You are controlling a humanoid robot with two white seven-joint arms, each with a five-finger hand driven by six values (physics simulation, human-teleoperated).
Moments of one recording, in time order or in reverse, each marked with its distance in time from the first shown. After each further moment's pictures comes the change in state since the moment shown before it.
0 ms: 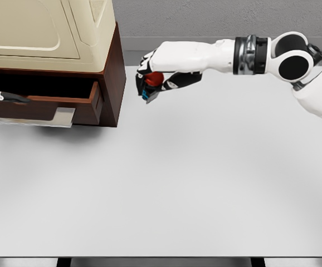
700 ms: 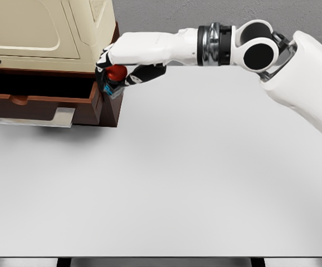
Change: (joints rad) left arm 0.003 0.086 0.116 0.000 0.134 -0.127 0.000; right arm -0.067 0.146 0.022 0.013 -0.011 0.079 0.000
